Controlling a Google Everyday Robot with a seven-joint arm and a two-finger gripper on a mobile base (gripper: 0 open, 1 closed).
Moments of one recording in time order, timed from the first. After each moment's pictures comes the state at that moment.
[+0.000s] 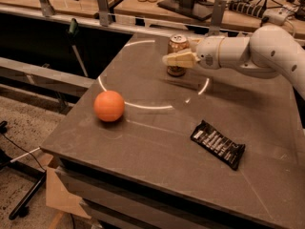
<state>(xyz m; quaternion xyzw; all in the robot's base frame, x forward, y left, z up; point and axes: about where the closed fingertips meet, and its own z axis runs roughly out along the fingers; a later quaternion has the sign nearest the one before) 0.711 -0.086 0.893 -0.39 0.70 0.27 0.54</state>
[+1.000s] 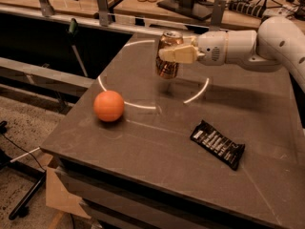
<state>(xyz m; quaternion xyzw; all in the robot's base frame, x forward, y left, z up) 0.641 -0.049 0.937 -0.42 0.63 0.44 0.48</state>
